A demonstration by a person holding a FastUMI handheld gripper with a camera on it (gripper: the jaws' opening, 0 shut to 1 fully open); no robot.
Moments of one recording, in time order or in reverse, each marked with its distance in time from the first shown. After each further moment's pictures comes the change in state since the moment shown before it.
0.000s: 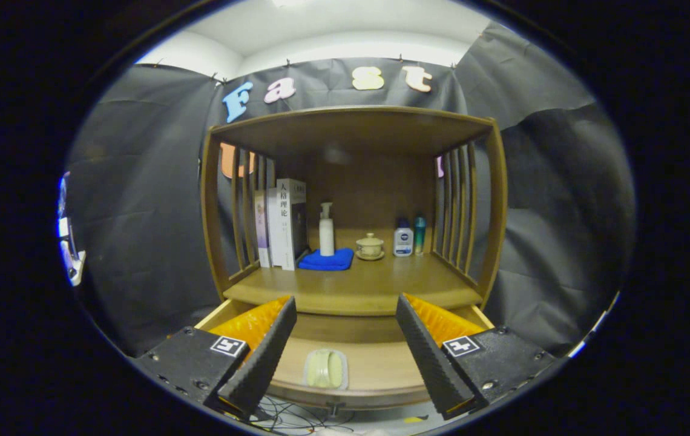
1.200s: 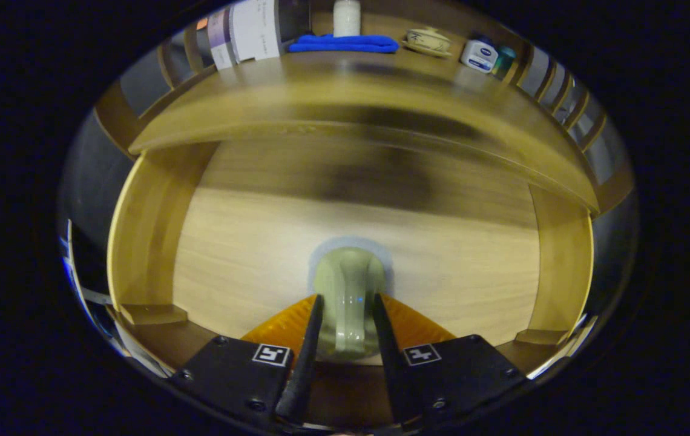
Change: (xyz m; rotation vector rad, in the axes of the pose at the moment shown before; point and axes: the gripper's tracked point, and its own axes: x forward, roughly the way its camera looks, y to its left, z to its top) arm 0.087 0.028 -0.193 -0.075 1.061 -0.049
